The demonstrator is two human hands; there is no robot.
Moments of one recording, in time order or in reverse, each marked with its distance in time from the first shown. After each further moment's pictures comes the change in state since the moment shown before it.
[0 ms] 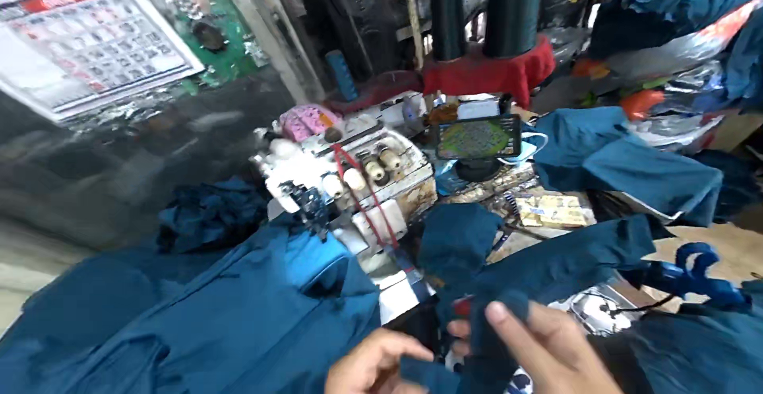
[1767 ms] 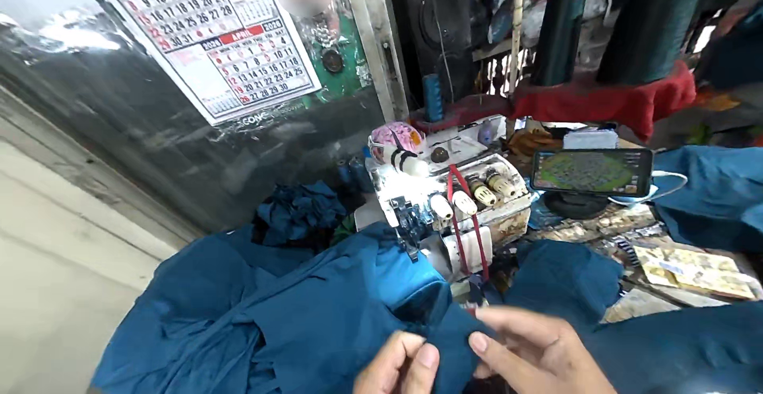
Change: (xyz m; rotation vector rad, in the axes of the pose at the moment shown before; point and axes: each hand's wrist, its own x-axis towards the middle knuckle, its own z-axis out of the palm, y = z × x) left_hand 0.008 0.009 -0.059 0.301 0.318 -0.105; right_hand 0.079 0.035 0.074 -0.121 -0.231 -0.122
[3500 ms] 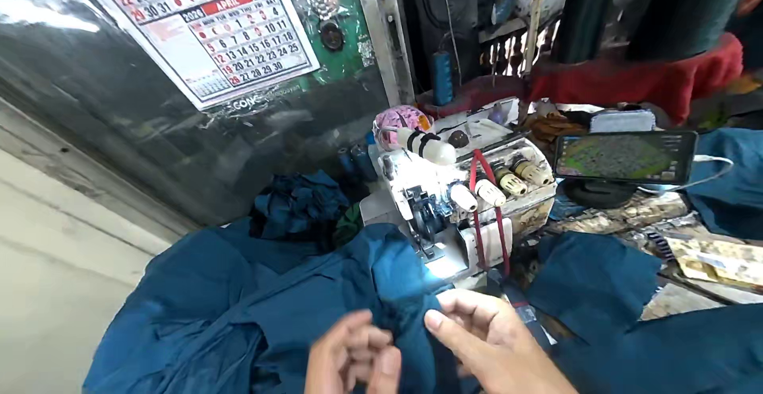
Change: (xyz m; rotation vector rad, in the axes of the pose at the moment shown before) left_hand 0.000 -0.011 -0.037 0.233 0.208 0.200; right_hand 0.041 0.007 0.061 0.178 -0.008 0.245
